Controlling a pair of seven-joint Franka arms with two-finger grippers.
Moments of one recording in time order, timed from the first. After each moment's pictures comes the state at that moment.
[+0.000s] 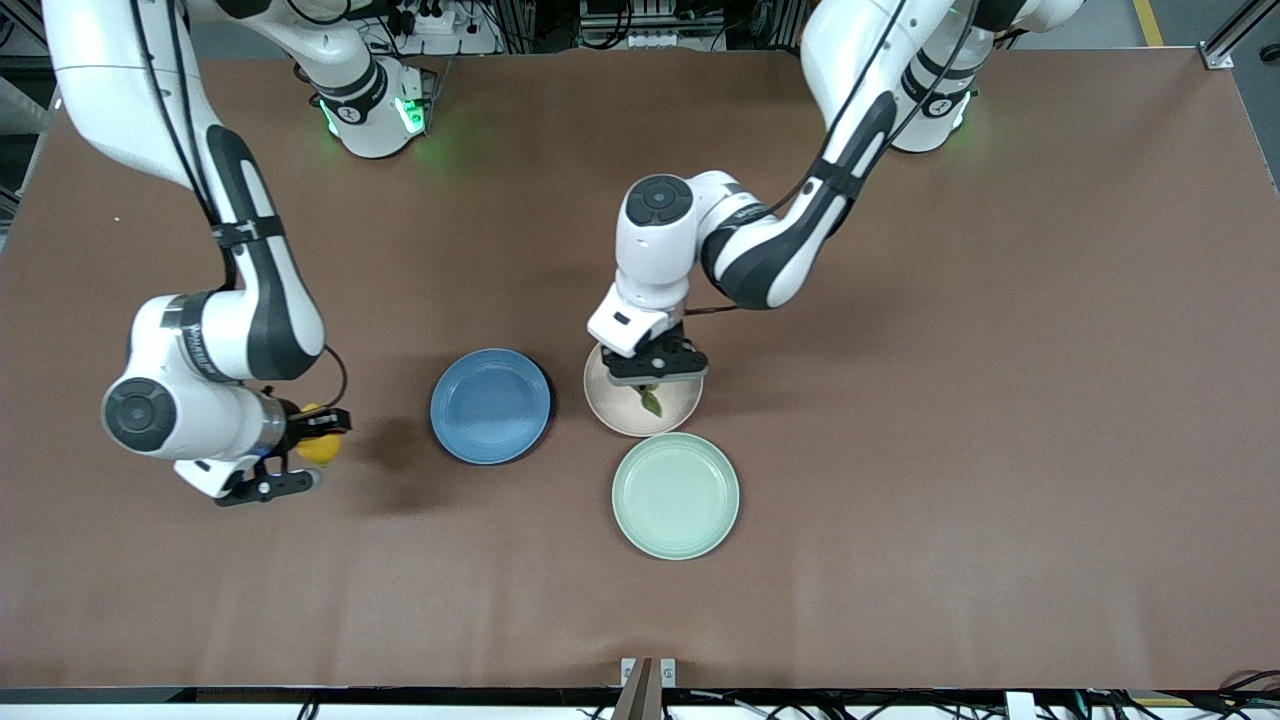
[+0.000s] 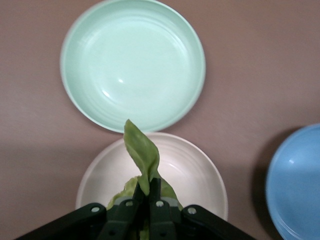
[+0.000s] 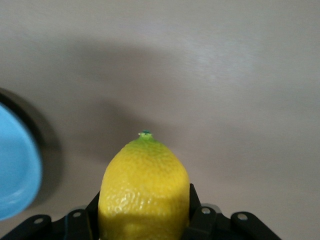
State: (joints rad) left arm -0.67 0.67 -0.12 -1.49 0.29 2.36 -1.06; right arm 0.12 0.58 -0.08 -1.58 0.02 1.98 -0.18
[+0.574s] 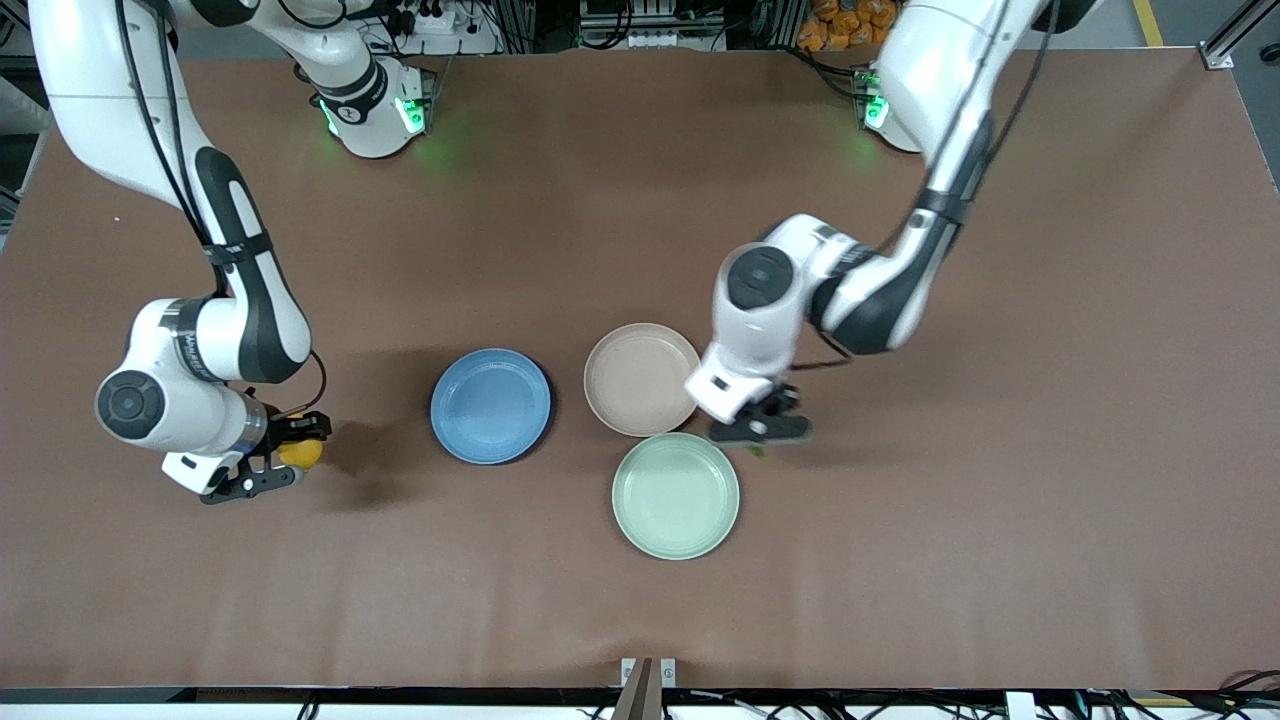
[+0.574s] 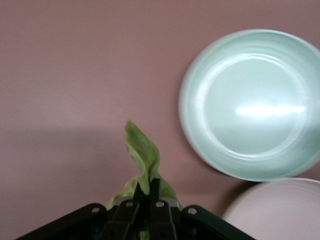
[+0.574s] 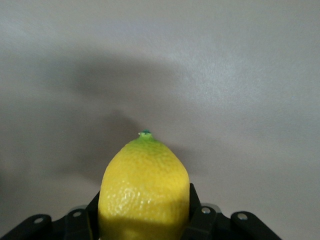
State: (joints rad) left arm -0.44 0.62 -0.13 -1.49 0.29 2.17 -0.67; right arm 0.06 0.60 -0.08 -1.75 0.01 2.27 -0.28
